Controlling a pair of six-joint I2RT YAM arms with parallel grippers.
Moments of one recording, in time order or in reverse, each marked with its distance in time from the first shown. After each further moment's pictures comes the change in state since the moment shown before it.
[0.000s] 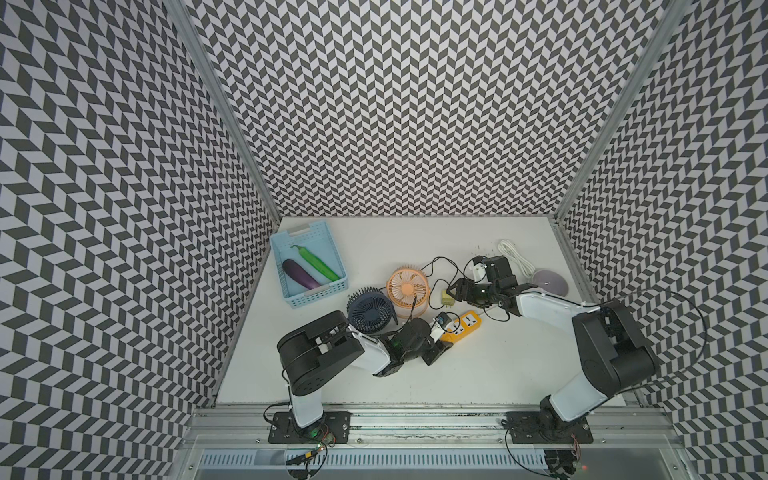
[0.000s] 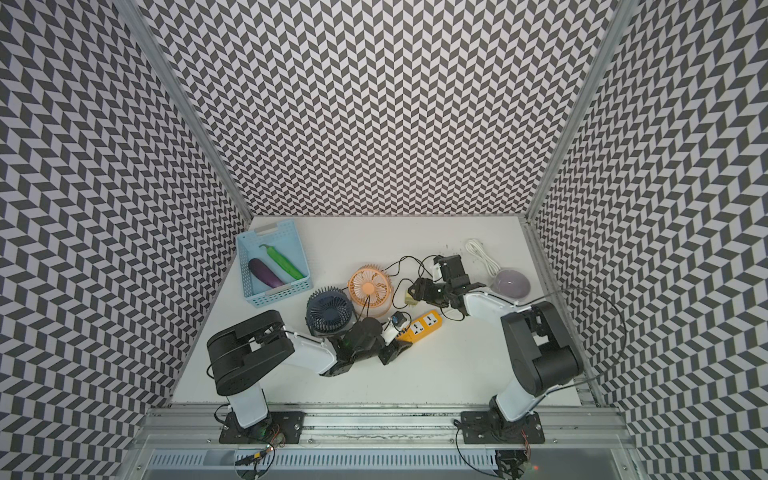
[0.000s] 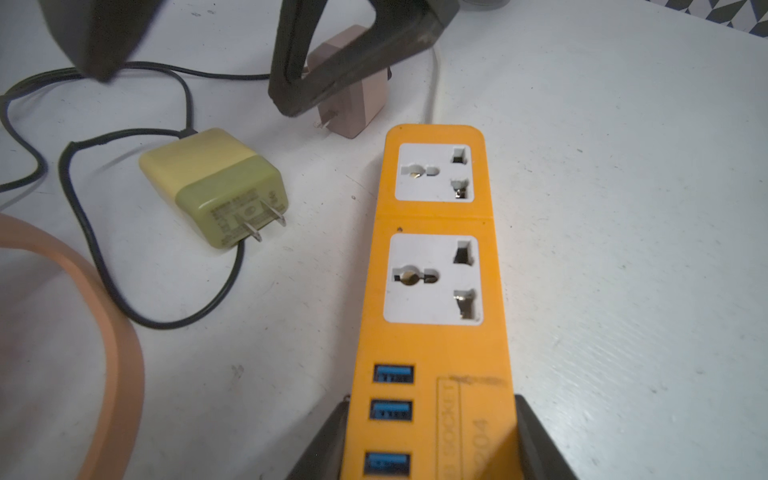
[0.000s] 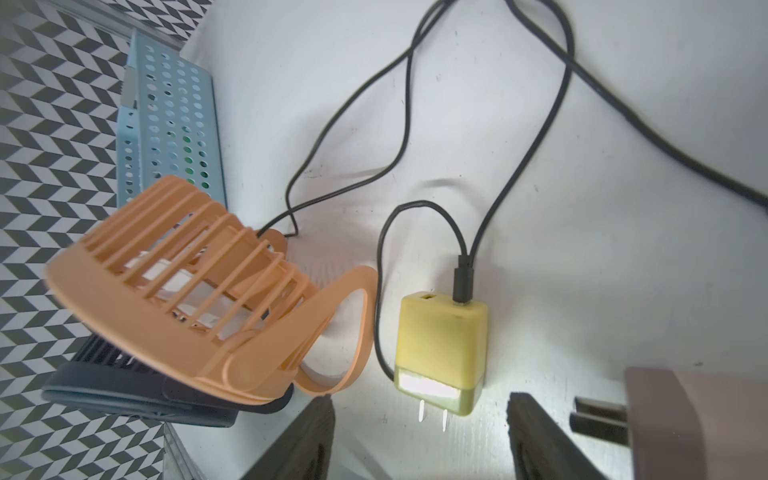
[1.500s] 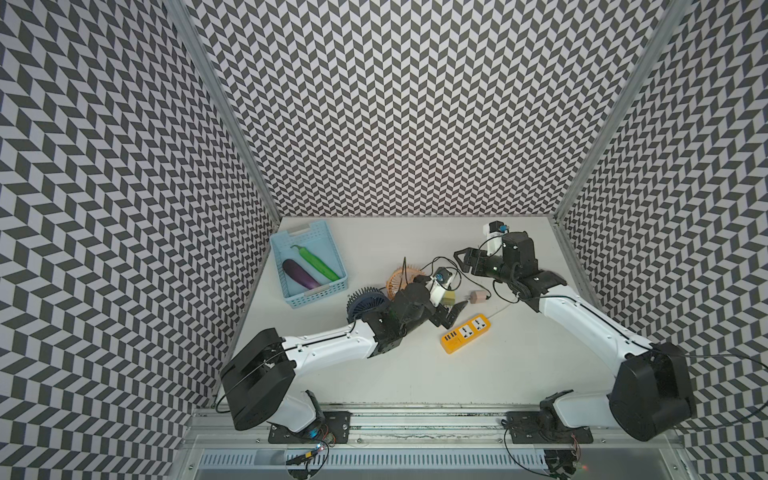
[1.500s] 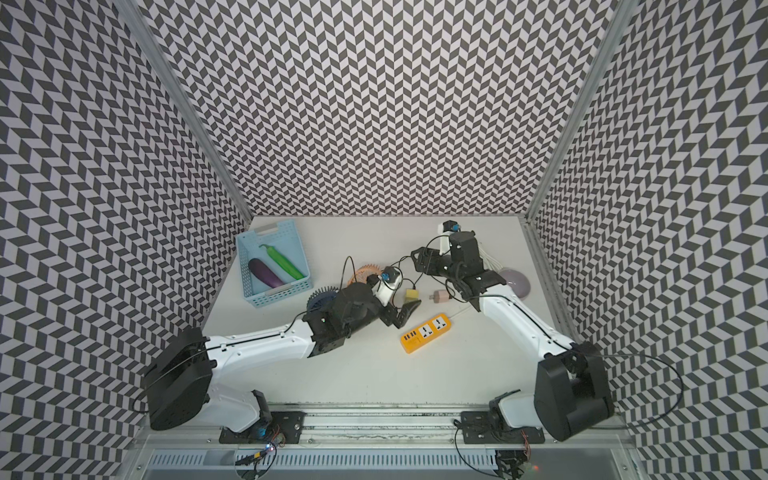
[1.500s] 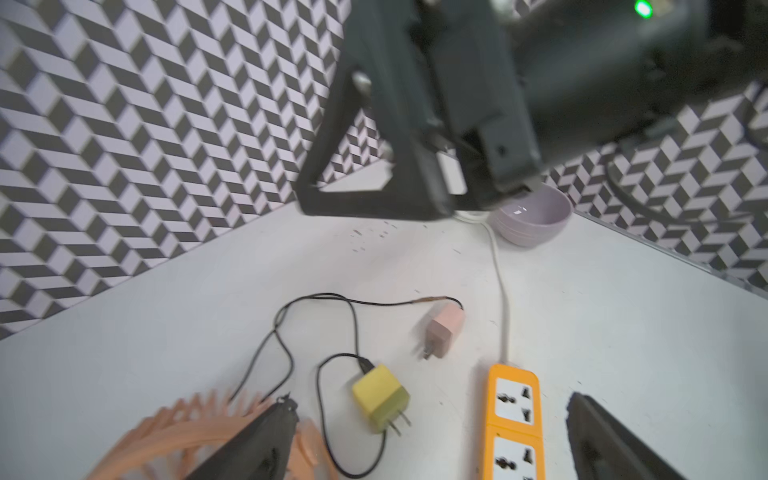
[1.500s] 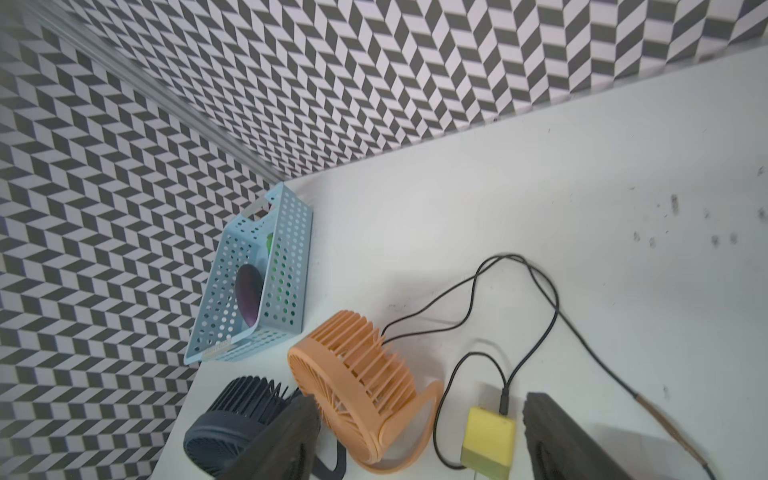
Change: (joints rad) left arm 0.092 -0.367 0.288 -0.377 -0.190 0.000; right arm 0.011 -0.212 0.169 -0.046 0.207 -0.091
